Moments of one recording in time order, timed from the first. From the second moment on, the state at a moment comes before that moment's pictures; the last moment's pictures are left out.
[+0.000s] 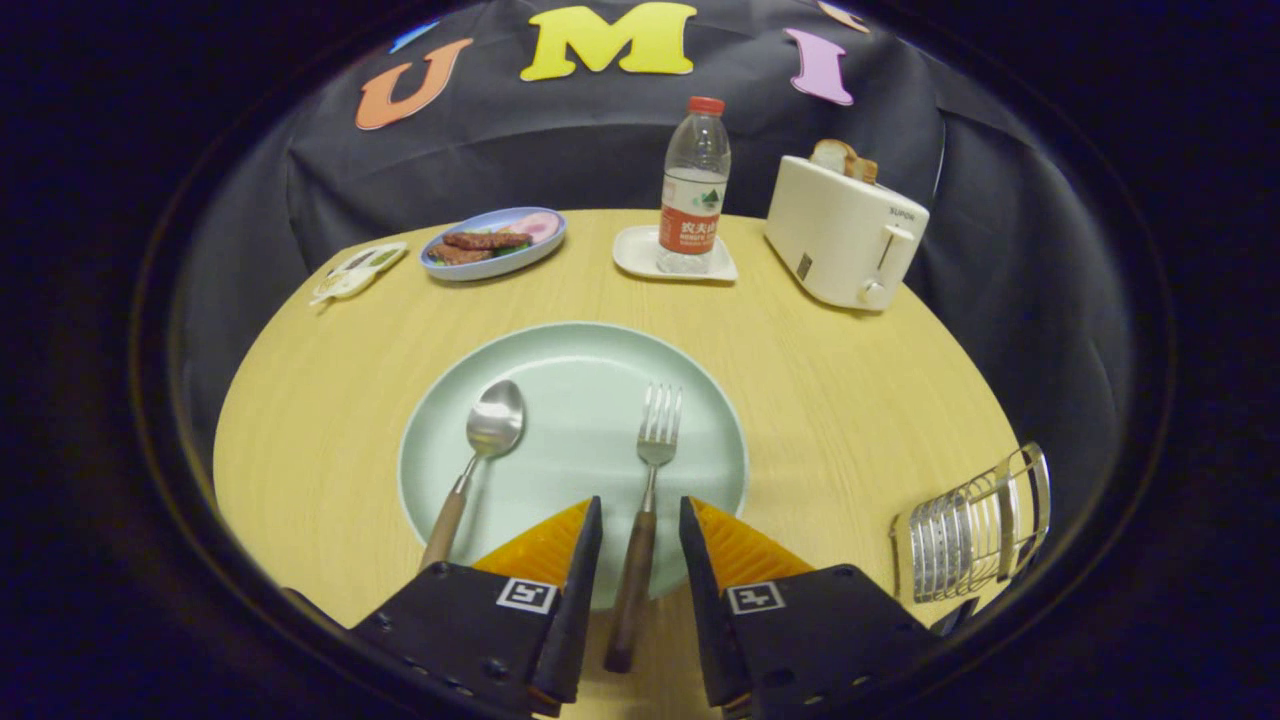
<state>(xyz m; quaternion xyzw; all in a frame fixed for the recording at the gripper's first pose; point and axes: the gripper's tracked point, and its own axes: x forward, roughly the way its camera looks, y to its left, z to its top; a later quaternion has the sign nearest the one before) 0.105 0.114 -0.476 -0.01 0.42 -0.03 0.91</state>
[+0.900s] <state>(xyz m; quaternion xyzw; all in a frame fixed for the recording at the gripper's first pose) 0.087 0.112 -0.424 0.03 0.43 0.01 0.90</state>
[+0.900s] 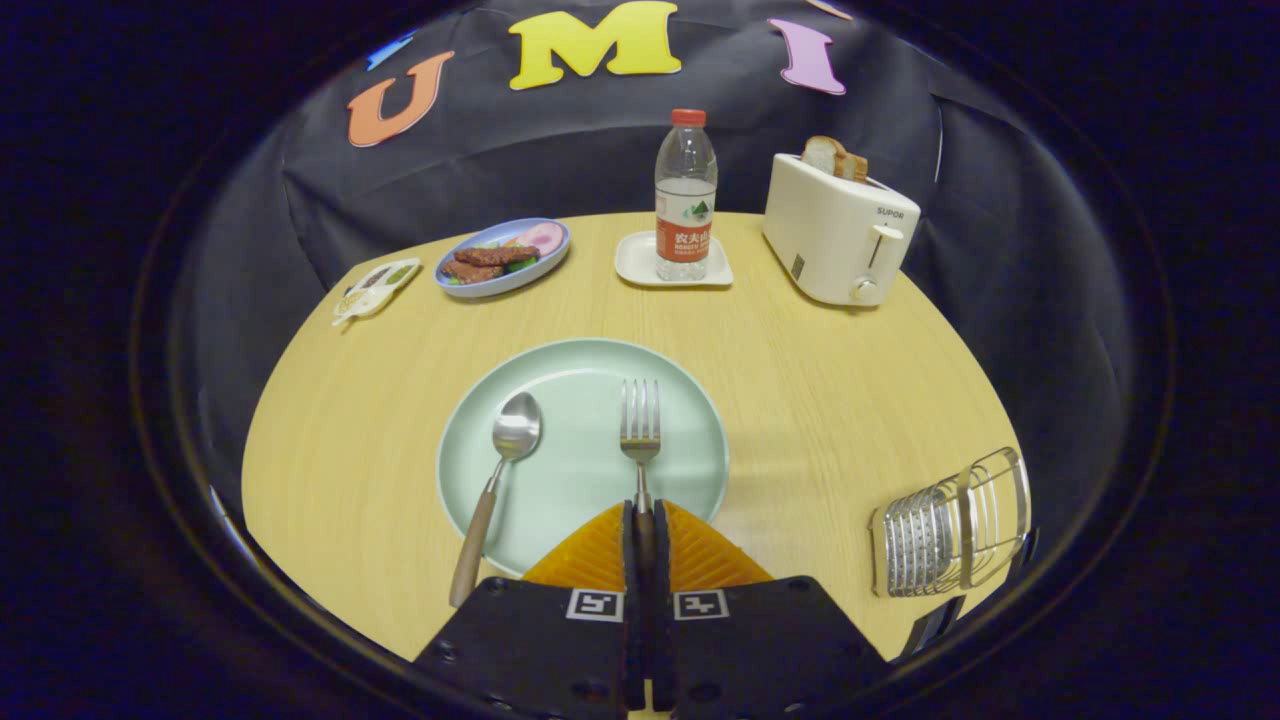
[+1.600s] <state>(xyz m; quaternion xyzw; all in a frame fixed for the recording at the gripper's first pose) 0.041 -0.029 -0.330 0.00 0.37 0.02 0.93</state>
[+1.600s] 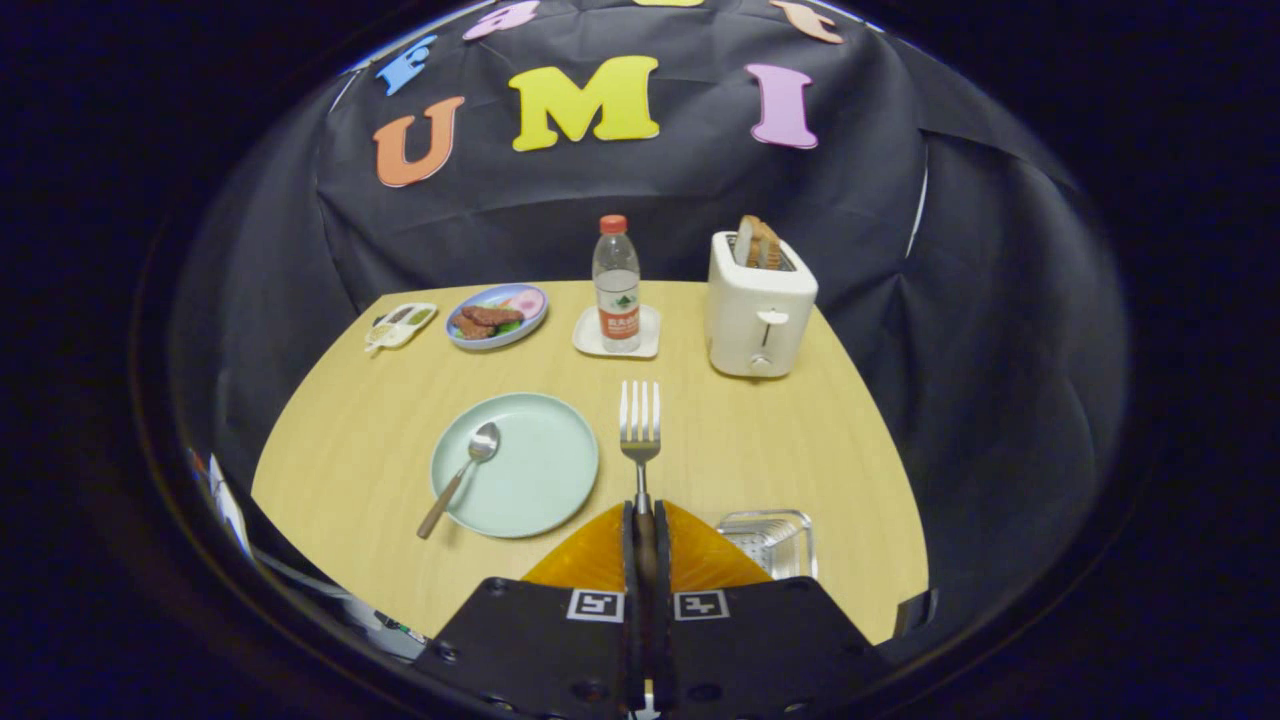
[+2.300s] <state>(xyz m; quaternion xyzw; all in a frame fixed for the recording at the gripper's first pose) -0.022 -0.100 -0.364 0.02 0.44 0.01 0.90</state>
